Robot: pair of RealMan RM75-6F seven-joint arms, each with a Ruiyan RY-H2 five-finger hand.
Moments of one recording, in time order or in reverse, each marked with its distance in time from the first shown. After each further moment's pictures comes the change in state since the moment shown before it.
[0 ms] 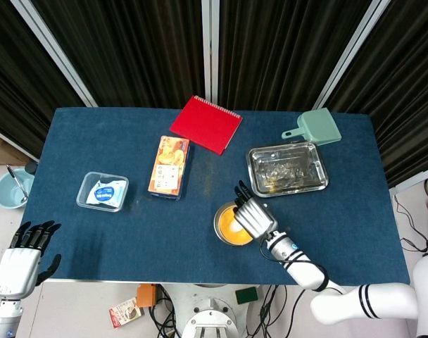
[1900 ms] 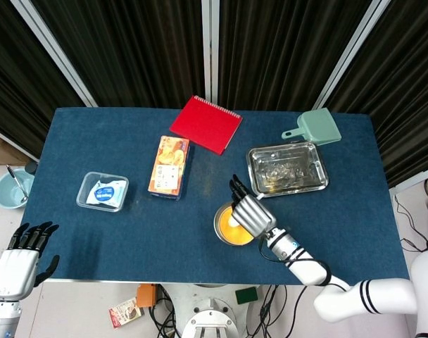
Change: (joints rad) left arm 0.007 -0.011 0.001 0.028 -0.006 0.004 -0.022; right arm 0.044 0.021 -0.054 0.045 -0.153 0.068 -0.114
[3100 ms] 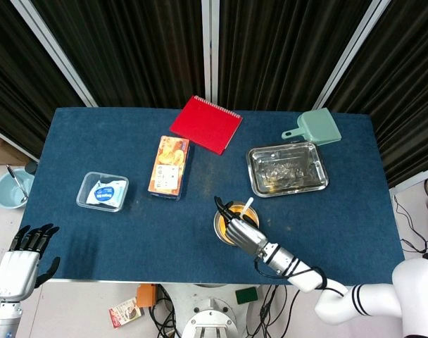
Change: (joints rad) left arm 0.003 -0.023 0.004 0.039 -0.009 -0.011 -0.031; right arm -0.086 -0.149 -0.074 0.245 -0.334 0.047 -0.173
